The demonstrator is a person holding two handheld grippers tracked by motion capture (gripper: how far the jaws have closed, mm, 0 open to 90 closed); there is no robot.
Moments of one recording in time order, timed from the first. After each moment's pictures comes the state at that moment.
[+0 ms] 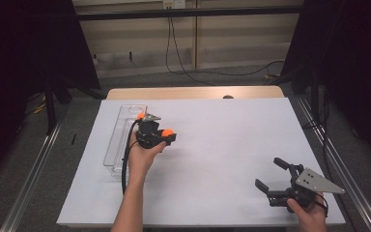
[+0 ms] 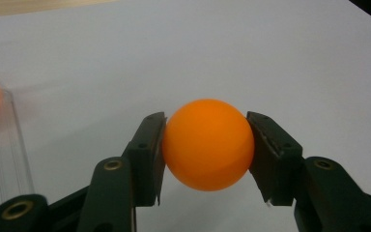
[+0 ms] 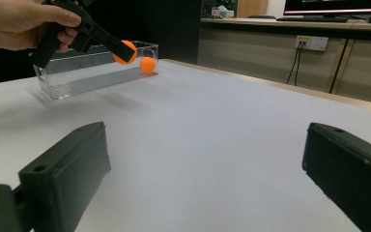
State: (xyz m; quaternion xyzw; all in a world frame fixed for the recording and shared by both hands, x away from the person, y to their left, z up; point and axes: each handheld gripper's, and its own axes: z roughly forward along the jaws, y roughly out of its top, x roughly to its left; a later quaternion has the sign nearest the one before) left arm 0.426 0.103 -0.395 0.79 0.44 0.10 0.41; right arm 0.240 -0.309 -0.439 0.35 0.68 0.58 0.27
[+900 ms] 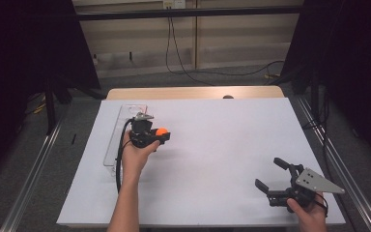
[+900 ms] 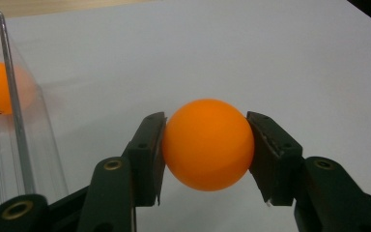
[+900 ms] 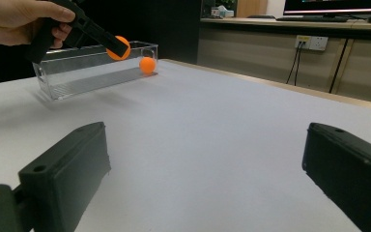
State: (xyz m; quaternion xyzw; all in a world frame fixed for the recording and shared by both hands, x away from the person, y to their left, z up) left arm 0.426 0.119 -0.390 0.79 0.45 0.10 0.41; right arm 0.240 -0.309 -0.439 0.35 0.68 0.58 0.27
